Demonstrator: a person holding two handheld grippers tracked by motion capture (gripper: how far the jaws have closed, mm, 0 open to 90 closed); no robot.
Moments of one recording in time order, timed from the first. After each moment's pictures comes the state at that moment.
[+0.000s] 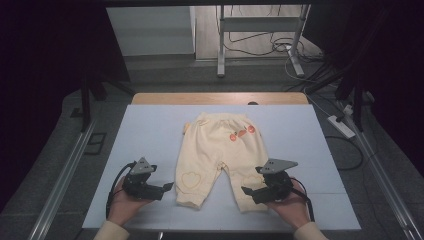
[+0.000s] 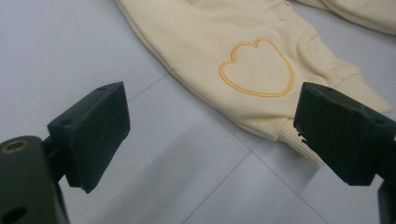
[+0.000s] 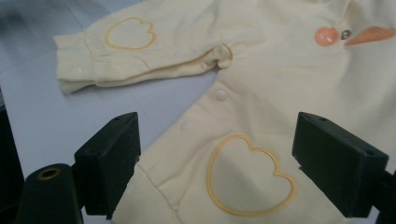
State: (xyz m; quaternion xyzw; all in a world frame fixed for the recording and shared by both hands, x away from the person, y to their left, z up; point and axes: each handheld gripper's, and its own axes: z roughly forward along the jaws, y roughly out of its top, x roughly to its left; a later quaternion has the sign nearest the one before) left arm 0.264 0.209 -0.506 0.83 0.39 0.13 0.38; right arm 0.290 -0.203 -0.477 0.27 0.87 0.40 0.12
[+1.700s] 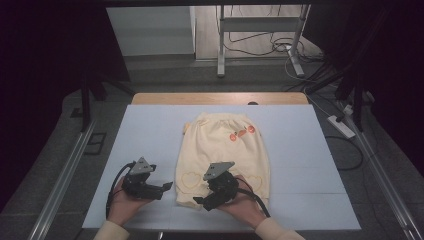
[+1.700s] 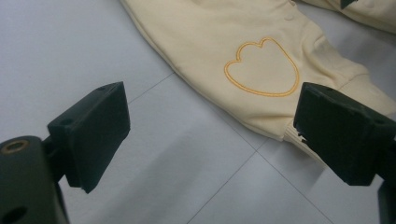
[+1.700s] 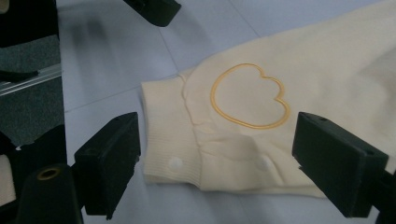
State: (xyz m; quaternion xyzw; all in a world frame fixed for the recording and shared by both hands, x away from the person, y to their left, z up) left arm 0.264 0.210 -0.507 0.83 0.39 0.13 0.38; right arm 0.286 -0.068 -0.496 0.16 0.91 0.39 0.05
